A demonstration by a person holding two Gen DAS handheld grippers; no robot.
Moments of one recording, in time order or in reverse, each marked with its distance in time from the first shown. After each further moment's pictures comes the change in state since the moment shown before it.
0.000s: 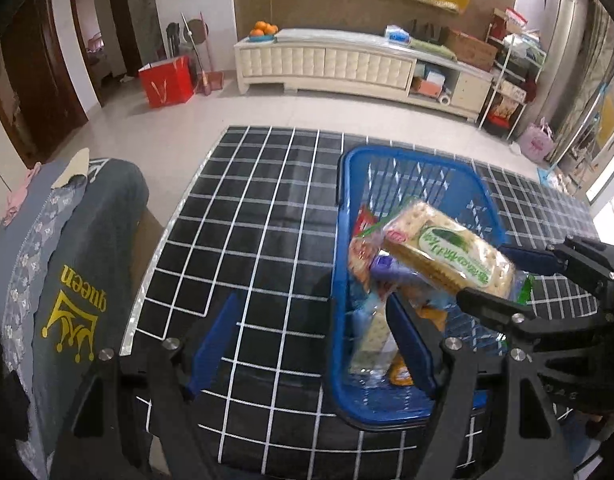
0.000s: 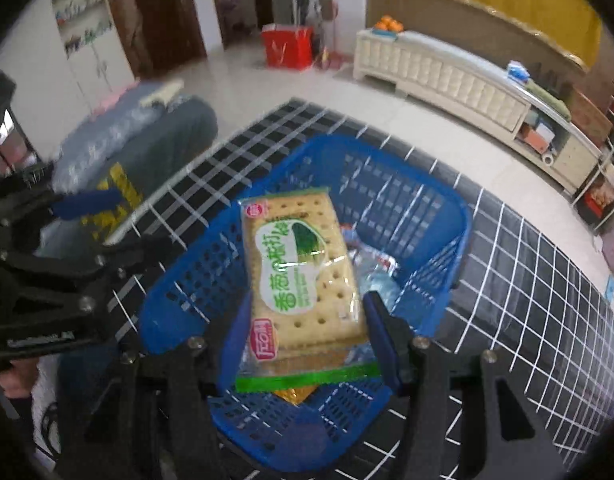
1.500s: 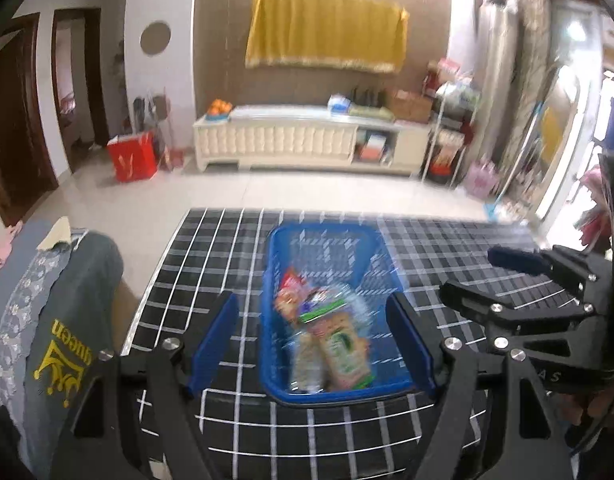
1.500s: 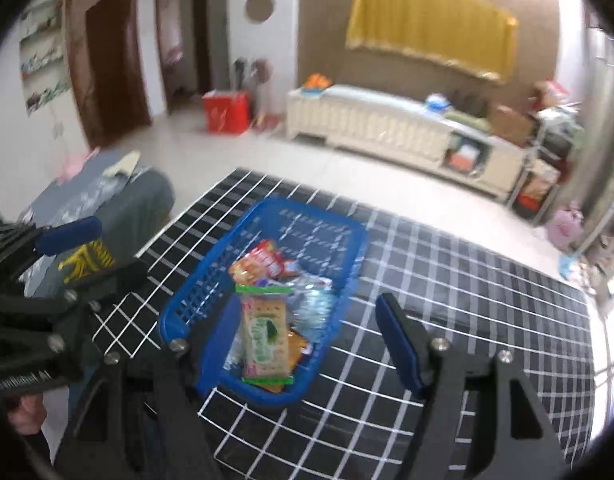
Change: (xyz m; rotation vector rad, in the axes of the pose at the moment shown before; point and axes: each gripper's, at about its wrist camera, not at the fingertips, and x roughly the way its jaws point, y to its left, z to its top) left arm -0.127 -0.044 -0.030 0.091 -0.324 -0.156; right arm -0.145 0.009 -0.046 0.179 -0.276 -0.215
